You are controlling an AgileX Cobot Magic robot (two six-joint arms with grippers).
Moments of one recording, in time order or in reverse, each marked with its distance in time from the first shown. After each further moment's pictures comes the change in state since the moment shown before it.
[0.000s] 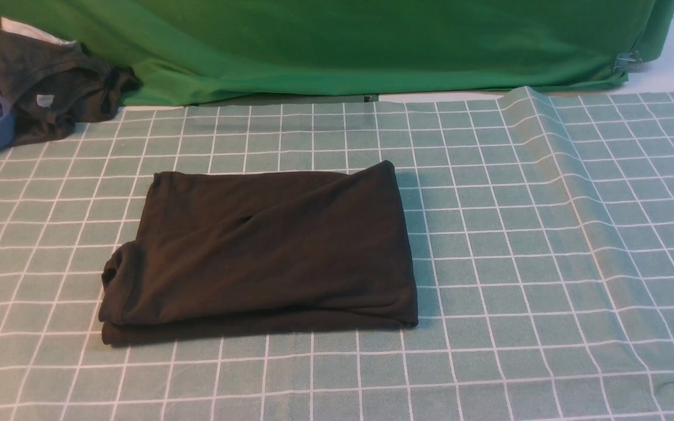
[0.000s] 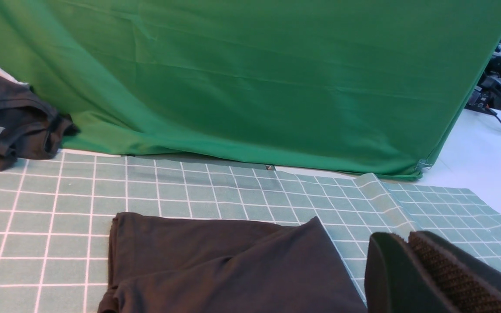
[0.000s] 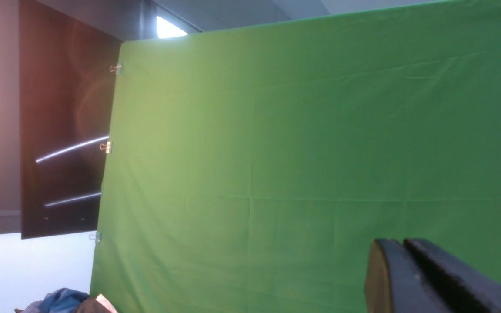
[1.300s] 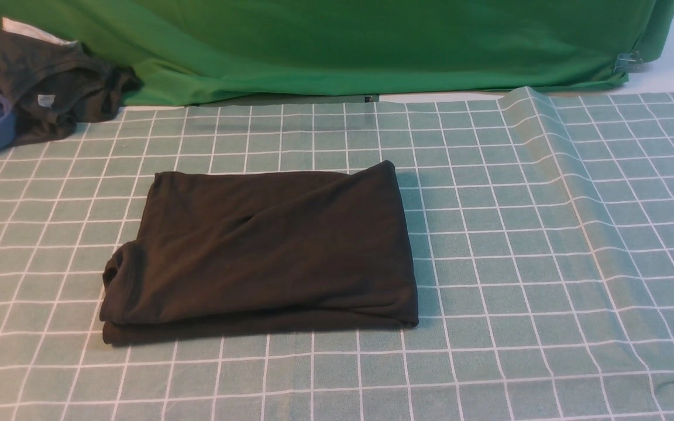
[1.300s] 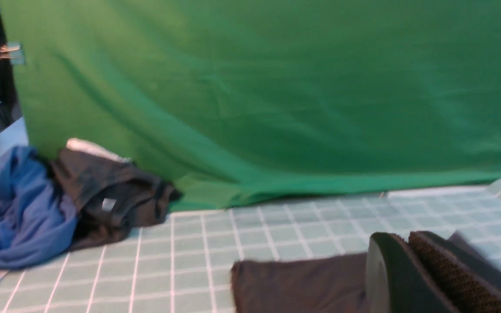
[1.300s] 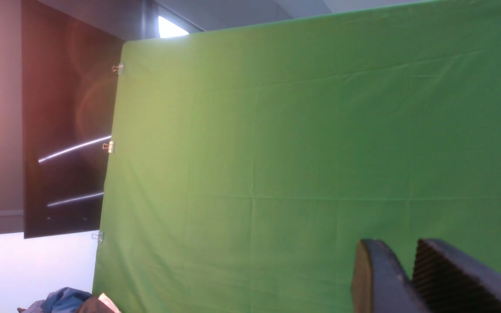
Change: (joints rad) right arm 0.000 0.000 0.006 0.000 -0.004 0.001; left arm 0.000 -0.178 0.515 0.185 -0.497 0.183
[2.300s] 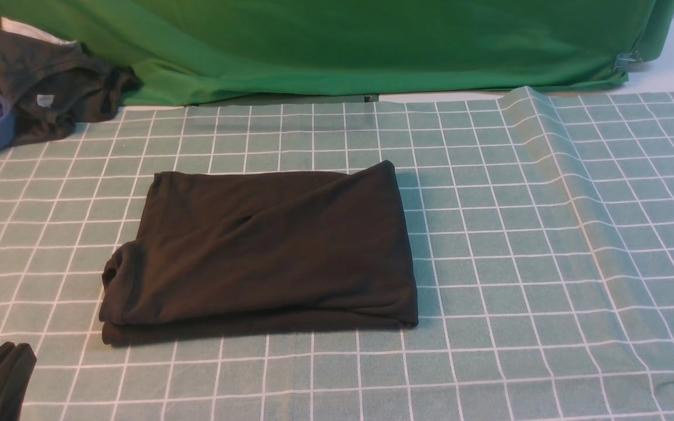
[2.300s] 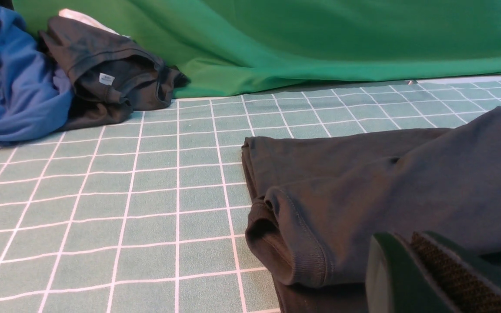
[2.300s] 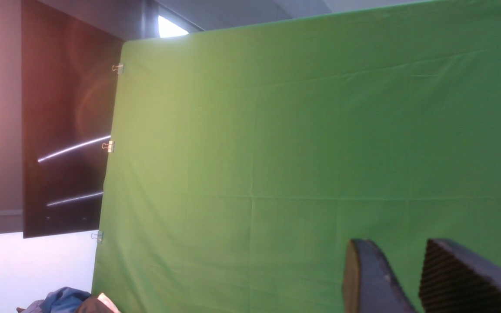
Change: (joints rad) right arm 0.000 0.000 0.000 0.000 0.000 0.000; left arm 0.000 -0.061 0.225 0.050 -0.016 -0.065
